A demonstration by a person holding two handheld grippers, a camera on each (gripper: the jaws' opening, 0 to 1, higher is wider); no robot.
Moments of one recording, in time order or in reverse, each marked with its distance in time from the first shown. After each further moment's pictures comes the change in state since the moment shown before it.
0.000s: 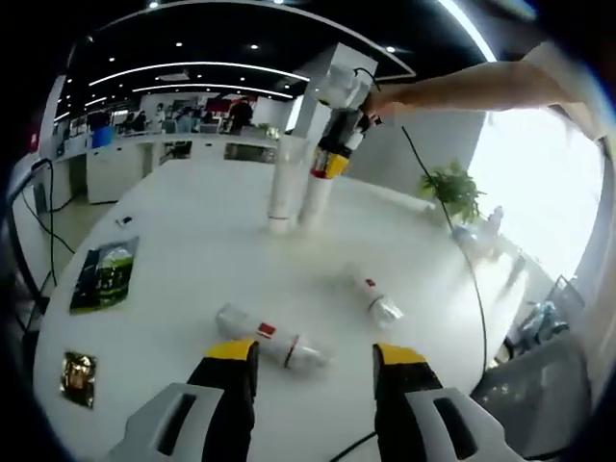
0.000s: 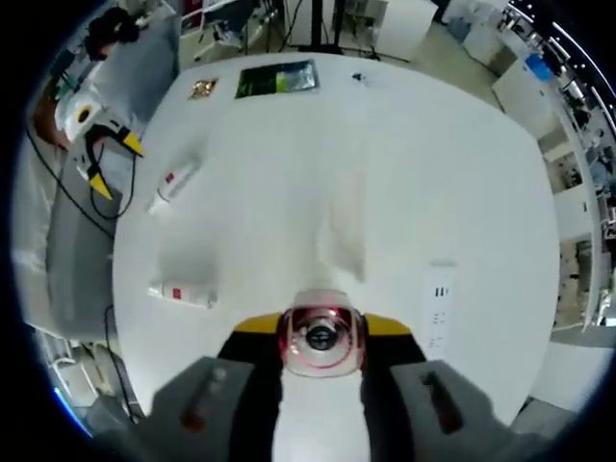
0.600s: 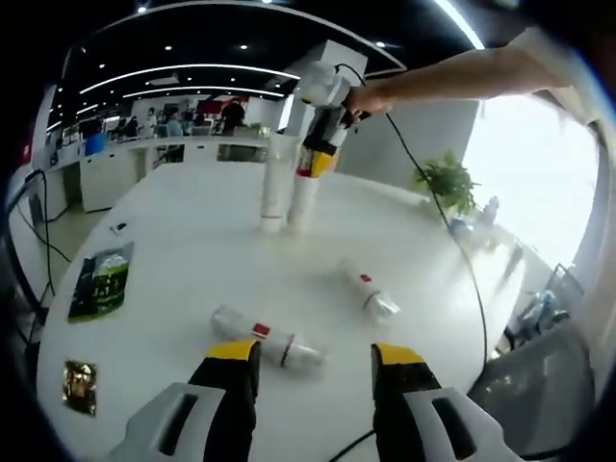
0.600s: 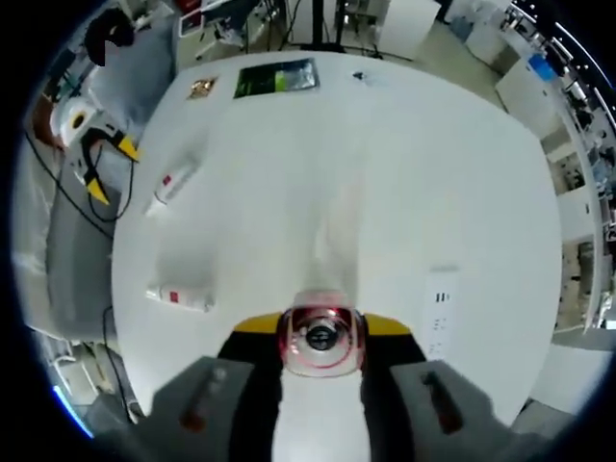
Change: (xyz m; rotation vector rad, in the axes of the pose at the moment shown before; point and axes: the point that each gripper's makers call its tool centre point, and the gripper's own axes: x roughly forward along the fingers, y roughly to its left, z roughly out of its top) left arm 0.002 -0.005 -0.002 0.045 0.015 -0.016; right arm 0.007 -0.004 0.006 -0.004 0.009 0.008
